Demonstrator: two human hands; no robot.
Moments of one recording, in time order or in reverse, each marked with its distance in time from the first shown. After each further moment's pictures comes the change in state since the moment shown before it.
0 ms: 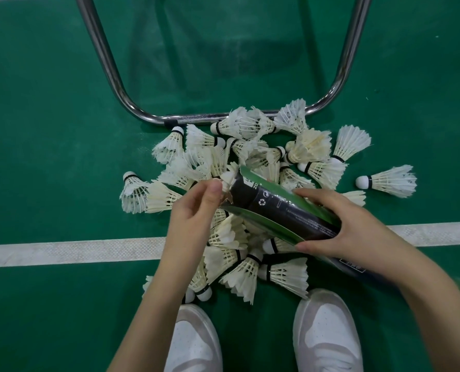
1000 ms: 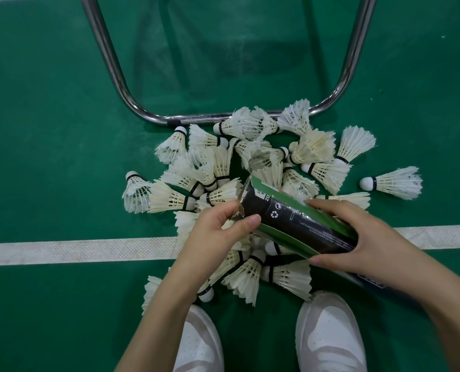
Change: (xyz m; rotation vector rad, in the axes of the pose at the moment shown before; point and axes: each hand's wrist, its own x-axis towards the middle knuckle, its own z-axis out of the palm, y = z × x) left_hand 0.002 -0.018 0.004 0.030 -0.319 -0.105; right_hand -0.015 0.001 -0.003 -0.028 -0.043 0.020
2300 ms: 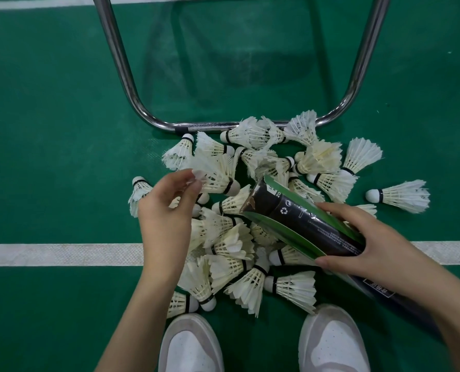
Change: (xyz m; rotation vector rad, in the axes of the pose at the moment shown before) left_hand 0.003 0.019 -0.036 0.095 0.664 0.224; right_hand 0.005 -0.005 -0.003 -0.003 0.037 0.024
